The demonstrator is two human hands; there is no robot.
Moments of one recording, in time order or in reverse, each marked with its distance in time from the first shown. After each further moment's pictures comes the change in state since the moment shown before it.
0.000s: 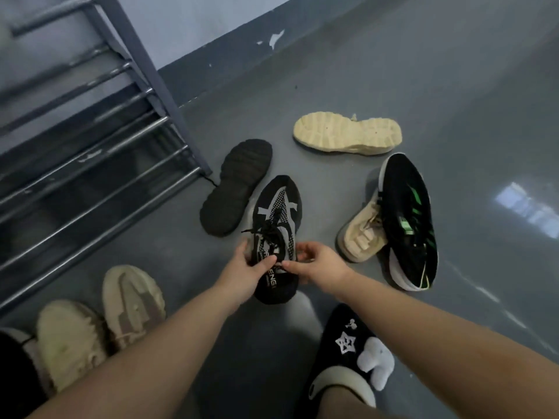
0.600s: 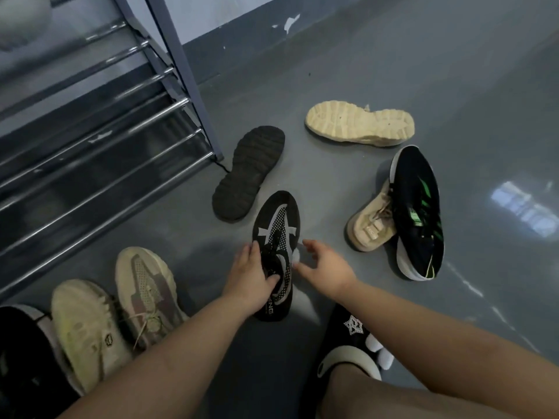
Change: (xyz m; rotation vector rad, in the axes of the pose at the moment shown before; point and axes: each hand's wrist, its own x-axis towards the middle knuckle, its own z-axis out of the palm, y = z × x) left_hand -0.007 -0.039 -0.003 0.655 -0.002 0.094; right_hand -0.009 0.019 0.022 -0.578 0.143 -0.093
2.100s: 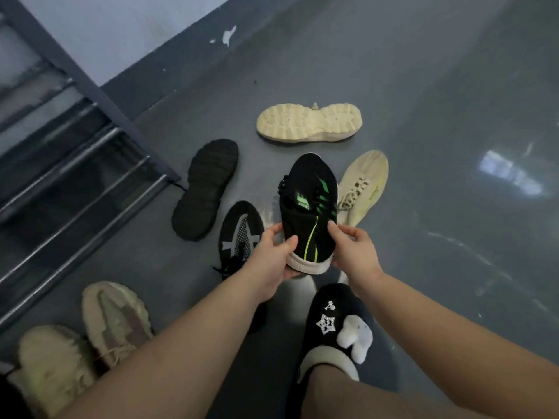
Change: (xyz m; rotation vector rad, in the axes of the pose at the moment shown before) left_hand -0.004 0.121 0.004 -1.192 -0.307 -0.101; right_hand -0.018 0.049 -0.067 1.045 0.410 0.360
